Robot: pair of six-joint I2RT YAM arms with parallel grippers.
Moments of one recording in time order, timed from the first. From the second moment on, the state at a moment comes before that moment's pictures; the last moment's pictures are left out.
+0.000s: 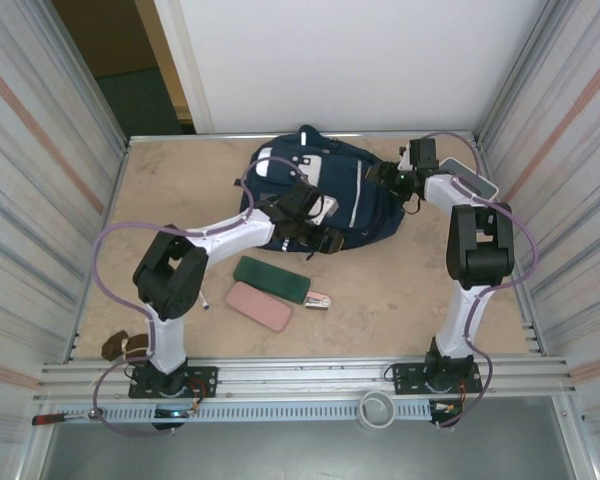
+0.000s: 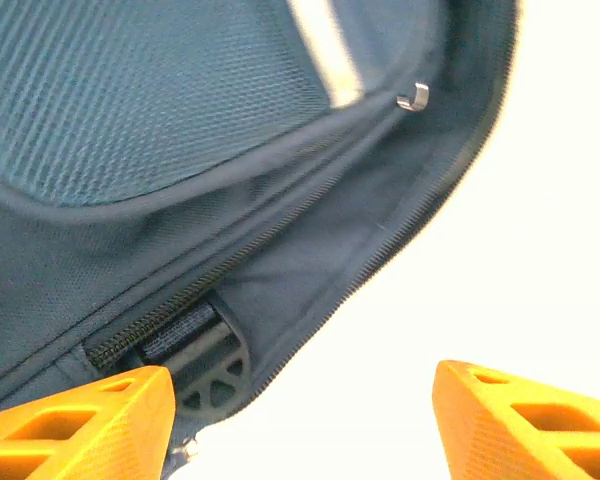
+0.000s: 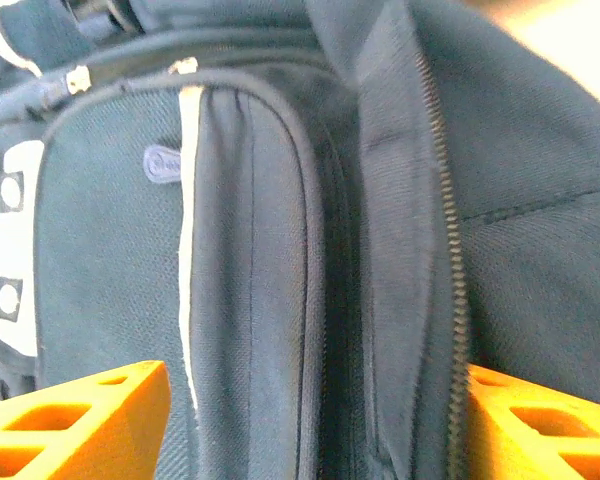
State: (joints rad) left arm -0.74 1.91 1.41 -0.43 0.23 -0.20; right arm 0.07 1.97 1.42 -0.28 -0.39 0.52
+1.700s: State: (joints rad) left arm -0.62 1.82 1.05 -0.11 0.06 1.00; right arm 0.08 0.96 0.85 -0.62 -0.15 0.32
